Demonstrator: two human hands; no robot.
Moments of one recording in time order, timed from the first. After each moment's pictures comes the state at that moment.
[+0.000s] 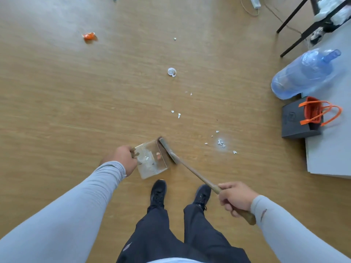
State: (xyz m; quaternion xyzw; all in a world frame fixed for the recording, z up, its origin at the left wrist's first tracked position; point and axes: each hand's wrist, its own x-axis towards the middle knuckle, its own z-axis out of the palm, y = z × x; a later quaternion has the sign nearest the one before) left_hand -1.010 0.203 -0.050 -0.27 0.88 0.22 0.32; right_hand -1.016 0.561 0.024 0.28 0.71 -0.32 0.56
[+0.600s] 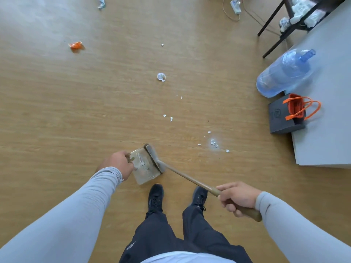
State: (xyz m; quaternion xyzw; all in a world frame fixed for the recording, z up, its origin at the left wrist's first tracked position) left_hand -1.006 0.200 -0.052 -0.25 0.89 0.20 0.31; right_hand -1.008 0.579 0.037 0.31 0.67 -0.36 0.57
